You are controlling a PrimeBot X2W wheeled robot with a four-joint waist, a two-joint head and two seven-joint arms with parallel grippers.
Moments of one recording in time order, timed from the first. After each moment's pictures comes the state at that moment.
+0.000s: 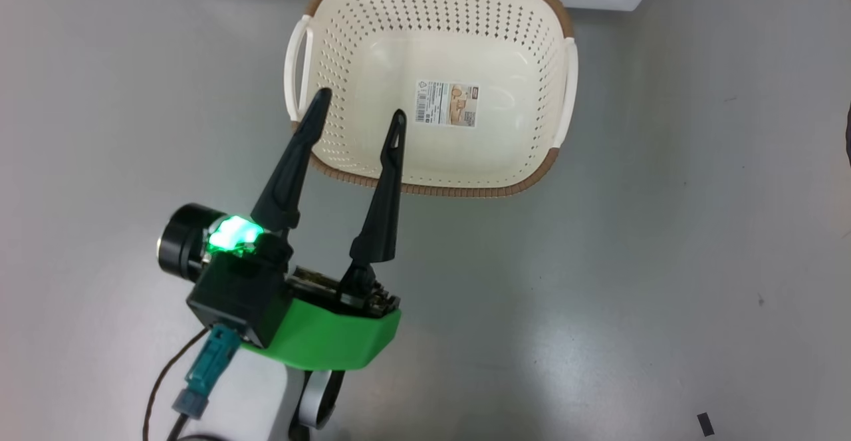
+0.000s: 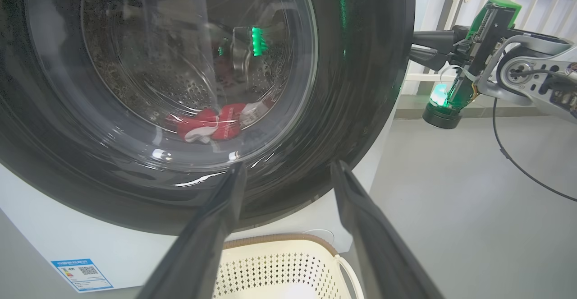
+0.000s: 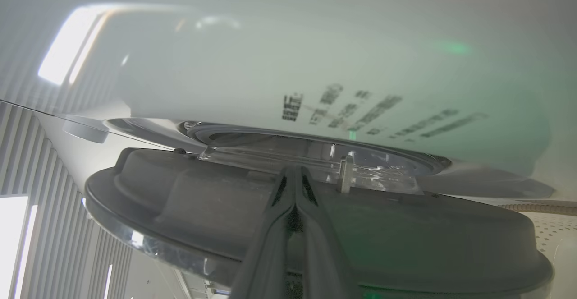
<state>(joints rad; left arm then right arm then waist) -0.47 0.03 -0.36 -0.04 -0.19 0.08 -0.26 -1.25 -0.28 0.17 0.63 1.83 0.13 0.63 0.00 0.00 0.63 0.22</state>
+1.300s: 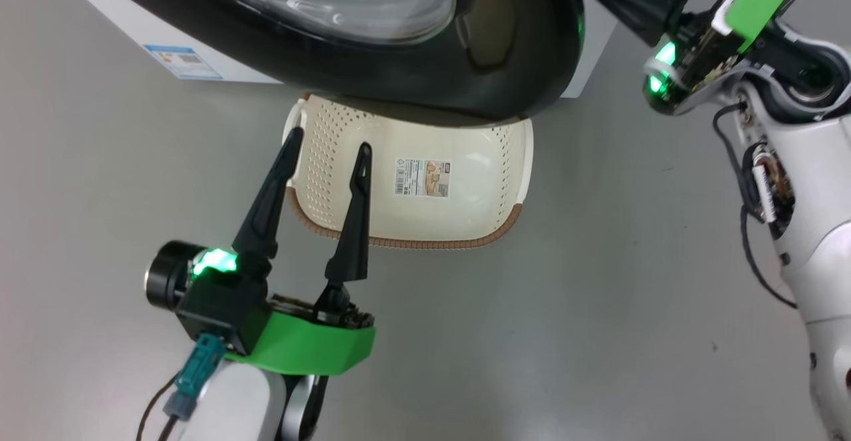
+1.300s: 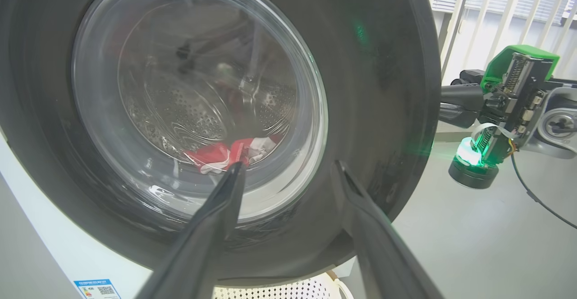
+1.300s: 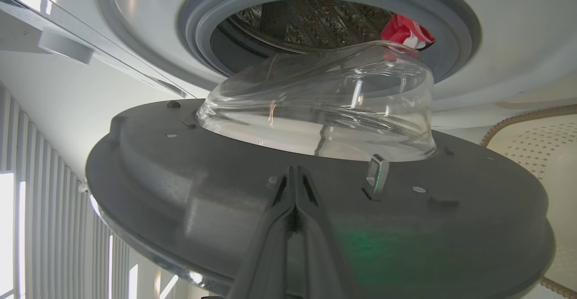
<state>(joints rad) -0.40 0.03 -0.30 0.01 -0.19 0.06 -0.26 -1.04 -0.17 0.19 0.66 1.78 0.13 0.74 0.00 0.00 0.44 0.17</state>
